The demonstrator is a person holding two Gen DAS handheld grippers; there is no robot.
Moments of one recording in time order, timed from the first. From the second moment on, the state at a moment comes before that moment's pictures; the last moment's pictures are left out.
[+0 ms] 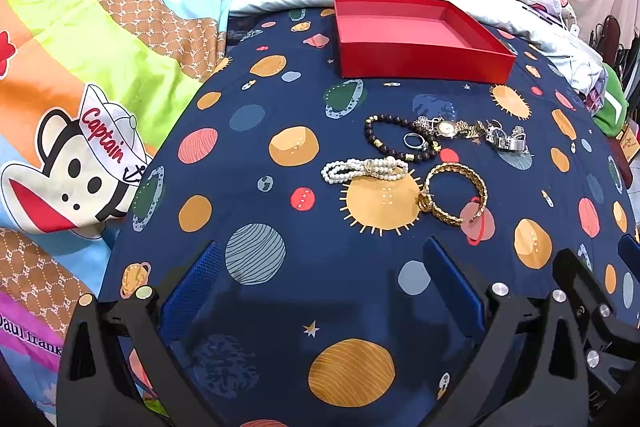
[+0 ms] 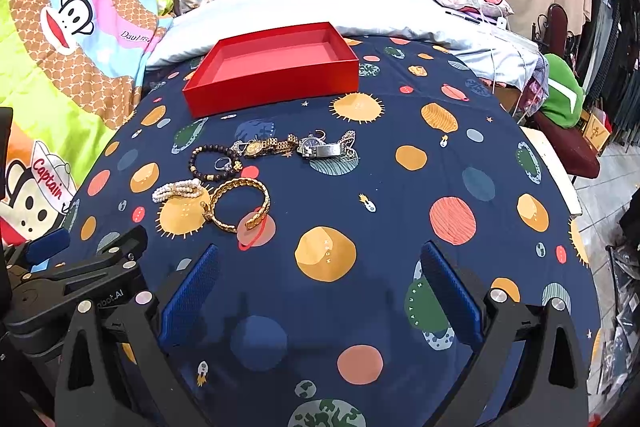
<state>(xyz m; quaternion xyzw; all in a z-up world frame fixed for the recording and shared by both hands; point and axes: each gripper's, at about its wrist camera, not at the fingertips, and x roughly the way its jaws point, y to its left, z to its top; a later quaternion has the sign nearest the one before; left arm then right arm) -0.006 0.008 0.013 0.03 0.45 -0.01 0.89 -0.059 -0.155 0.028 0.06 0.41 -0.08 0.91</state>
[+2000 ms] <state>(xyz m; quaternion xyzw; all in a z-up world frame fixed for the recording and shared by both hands) -0.004 0.006 0.011 0.04 0.46 -0.01 0.89 -0.059 -0.159 0.024 0.06 0.41 -0.09 0.90</state>
